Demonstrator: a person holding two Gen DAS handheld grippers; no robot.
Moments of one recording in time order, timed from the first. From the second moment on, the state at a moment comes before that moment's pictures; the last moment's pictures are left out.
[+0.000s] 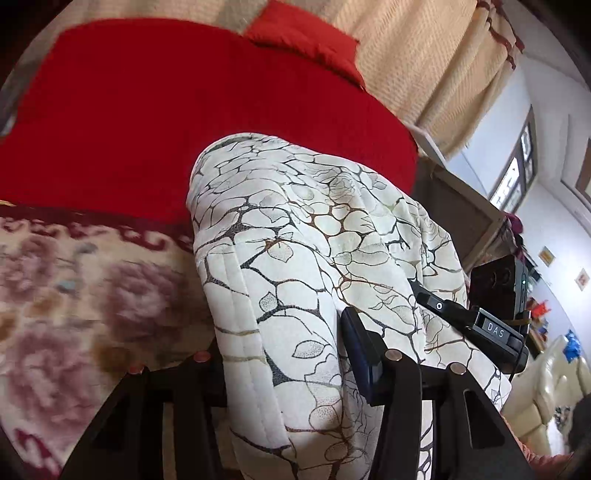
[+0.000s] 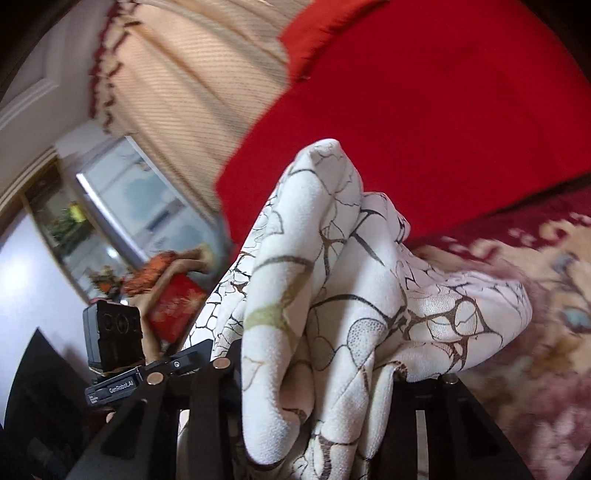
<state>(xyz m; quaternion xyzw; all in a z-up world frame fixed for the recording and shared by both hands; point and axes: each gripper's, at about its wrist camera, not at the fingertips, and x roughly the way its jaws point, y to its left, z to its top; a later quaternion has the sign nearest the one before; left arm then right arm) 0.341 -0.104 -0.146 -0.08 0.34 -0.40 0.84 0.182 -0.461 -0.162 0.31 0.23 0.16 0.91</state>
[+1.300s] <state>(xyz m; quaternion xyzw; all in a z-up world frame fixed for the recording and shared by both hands) 0.300 -0.069 -0.180 0.12 0.34 -0.15 0.92 0.158 -0.337 -0.190 0.08 0.39 0.05 0.92</state>
